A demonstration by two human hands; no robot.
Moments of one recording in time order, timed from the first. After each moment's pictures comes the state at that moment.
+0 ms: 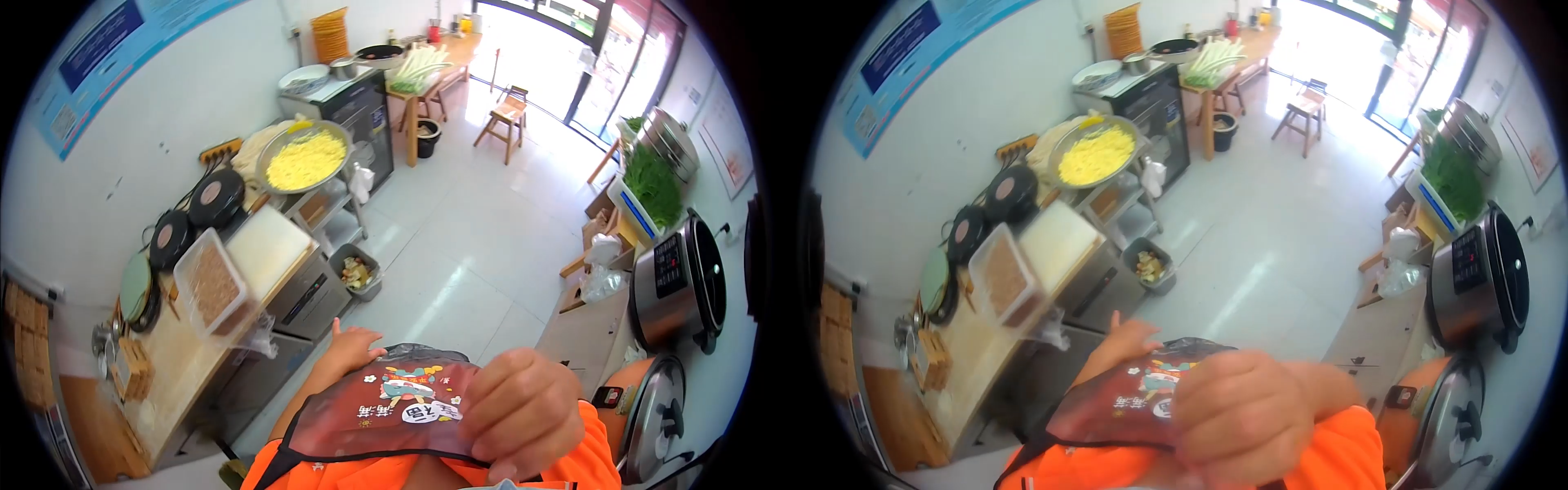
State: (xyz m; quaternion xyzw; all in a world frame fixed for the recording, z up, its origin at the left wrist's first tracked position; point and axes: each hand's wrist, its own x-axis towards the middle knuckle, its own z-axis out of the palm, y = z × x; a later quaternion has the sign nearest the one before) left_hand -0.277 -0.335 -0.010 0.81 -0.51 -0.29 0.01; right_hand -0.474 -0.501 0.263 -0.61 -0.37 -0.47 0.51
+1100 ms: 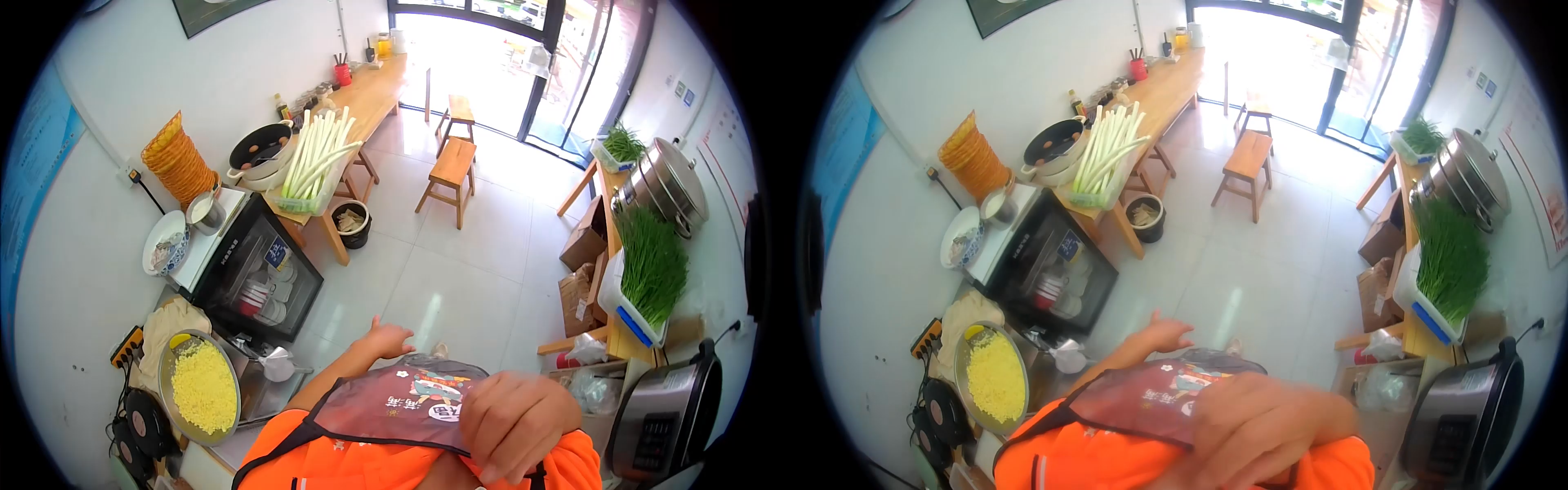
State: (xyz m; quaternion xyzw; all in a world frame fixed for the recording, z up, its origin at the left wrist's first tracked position) left_hand 0.002 -1.097 -0.070 0.65 -0.67 -0.33 -0.09; right_hand -0.226 -1.141 0.236 -0.65 -0.33 -0.26 0.63
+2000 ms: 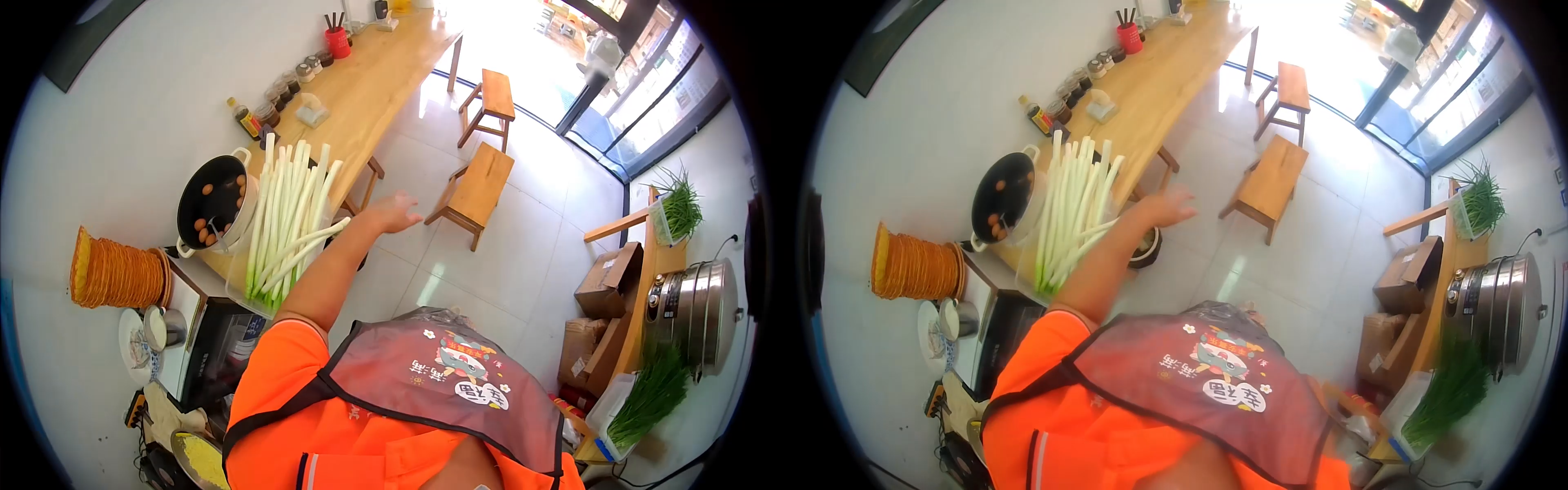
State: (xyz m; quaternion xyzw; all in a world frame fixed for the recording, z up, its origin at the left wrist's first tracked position) left_hand 0.356 -1.680 -0.041 0.71 -0.66 -0.24 0.08; right_hand -0.238 -1.574 -0.182 -0.56 0.66 0.08 0.50
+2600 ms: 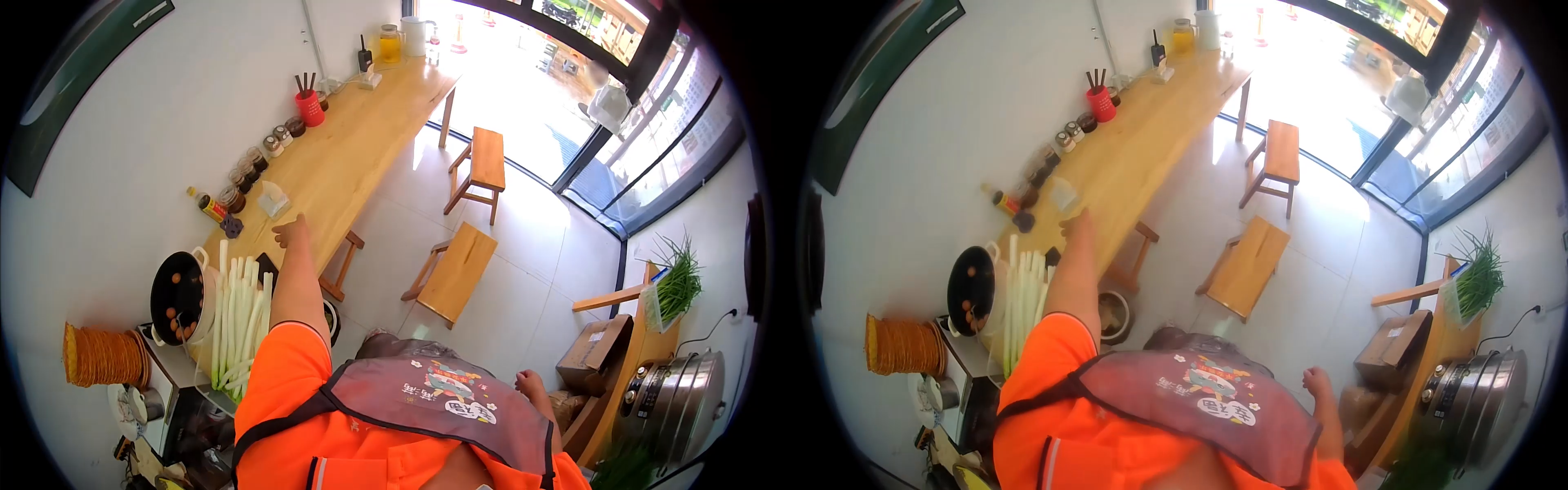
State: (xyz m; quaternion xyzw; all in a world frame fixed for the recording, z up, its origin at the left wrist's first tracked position) left_hand 0.595 -1.894 -0.122 0.91 0.18 -0.14 0.34; right_hand -0.194 -1.943 -0.201 -0.60 0.64 0.07 0.47
